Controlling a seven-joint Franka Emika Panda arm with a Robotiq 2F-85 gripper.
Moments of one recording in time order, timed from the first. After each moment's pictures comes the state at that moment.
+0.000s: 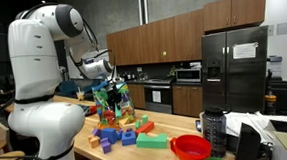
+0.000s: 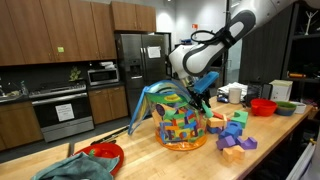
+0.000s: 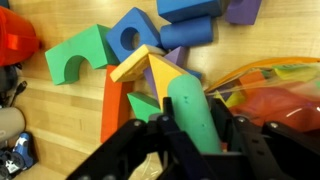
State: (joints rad) arm 0.21 0.01 0.17 -2.20 -0.31 1.85 0.57
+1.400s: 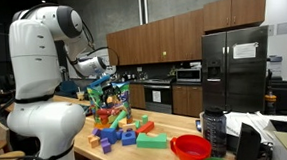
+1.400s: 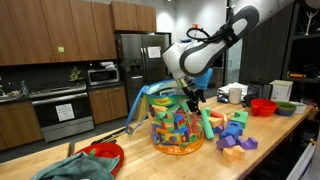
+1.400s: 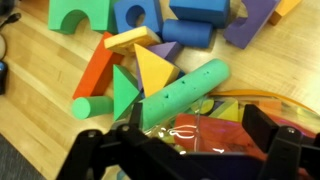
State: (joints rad) arm 0.24 0.01 0.24 -2.16 -0.35 1.81 0.25
